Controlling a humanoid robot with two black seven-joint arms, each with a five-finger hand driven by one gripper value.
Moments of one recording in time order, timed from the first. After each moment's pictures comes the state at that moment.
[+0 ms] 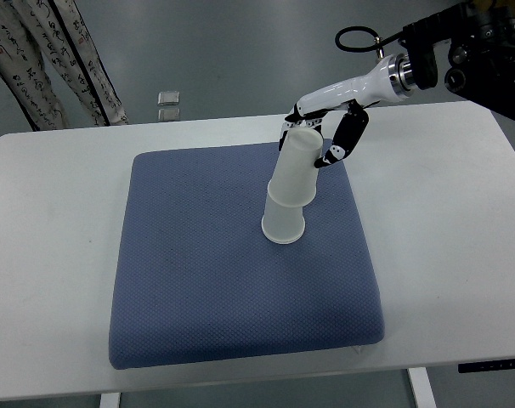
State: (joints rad) left arm 0.00 0.00 0.12 -0.16 0.08 -0.03 0.07; right arm 1.45 -0.44 -0.01 0.93 -1.24 0.61 0.40
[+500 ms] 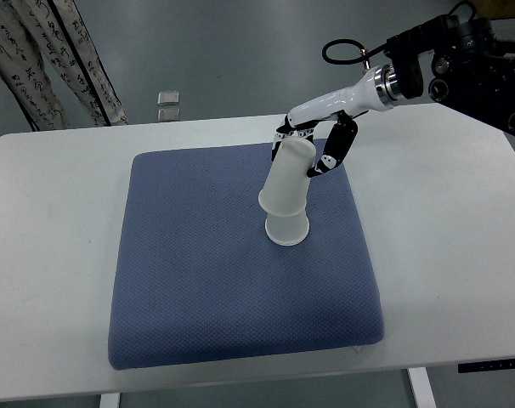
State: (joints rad) left arm 0.00 0.00 0.12 -0.16 0.08 -0.03 0.07; right arm 1.45 -0.40 -0.01 0.91 -1.24 0.61 0.40
